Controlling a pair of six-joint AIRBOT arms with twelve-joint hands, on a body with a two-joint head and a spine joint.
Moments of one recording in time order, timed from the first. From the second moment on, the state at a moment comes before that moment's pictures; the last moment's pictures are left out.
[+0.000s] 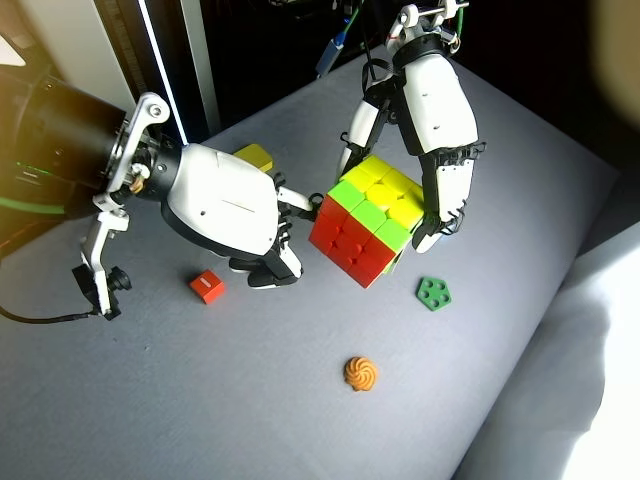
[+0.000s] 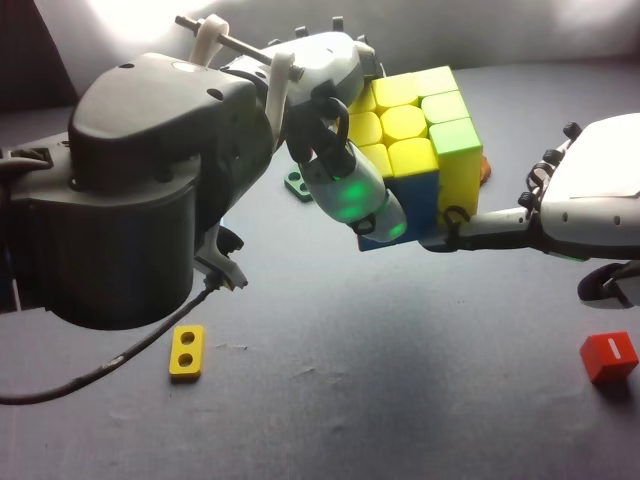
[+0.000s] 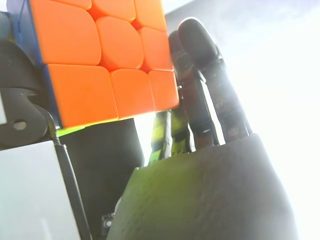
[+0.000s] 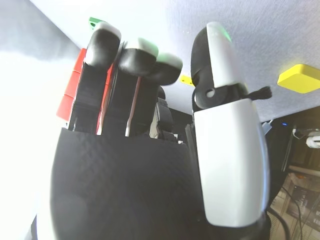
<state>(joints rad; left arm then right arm) 0.29 -1.21 0.85 -1.66 -0.78 2.11 -0.48 -0.79 0.86 -1.90 0.07 0.60</state>
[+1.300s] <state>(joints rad) 0.28 -1.21 0.86 -1.66 -0.80 2.12 -0.42 -0.78 0.89 -1.90 0.15 0.61</state>
